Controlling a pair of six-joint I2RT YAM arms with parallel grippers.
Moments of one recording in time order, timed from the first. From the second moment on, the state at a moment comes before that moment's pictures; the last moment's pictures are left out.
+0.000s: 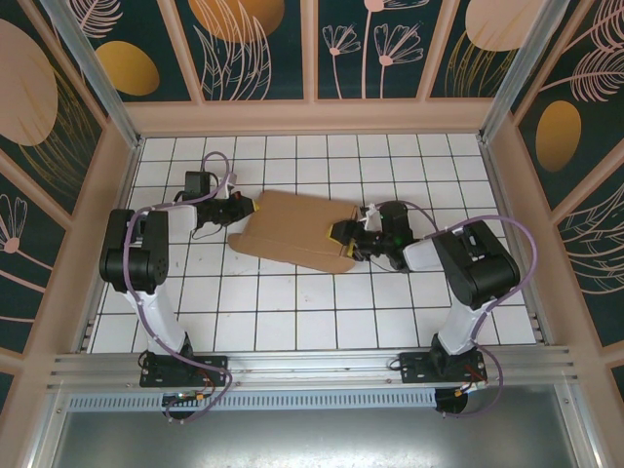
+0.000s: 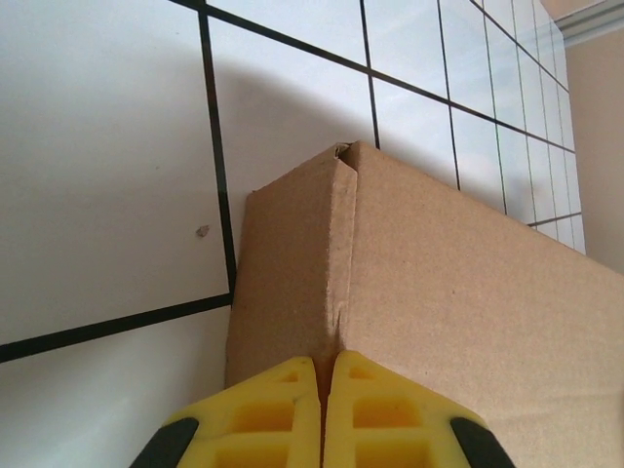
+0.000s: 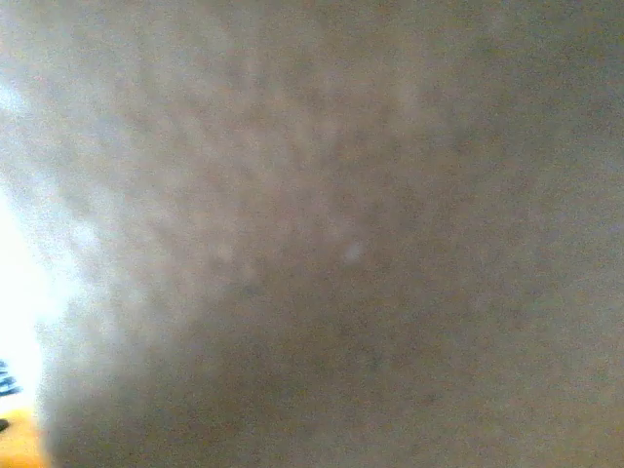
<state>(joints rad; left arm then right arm) -0.07 1.90 1.02 0.02 0.71 -0.46 0.40 1.77 0.61 0.62 -0.79 1.02</state>
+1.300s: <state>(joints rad) -0.43 1.07 0.41 0.49 0.17 -1.30 0.53 1.60 0.38 1.32 -0.46 1.51</state>
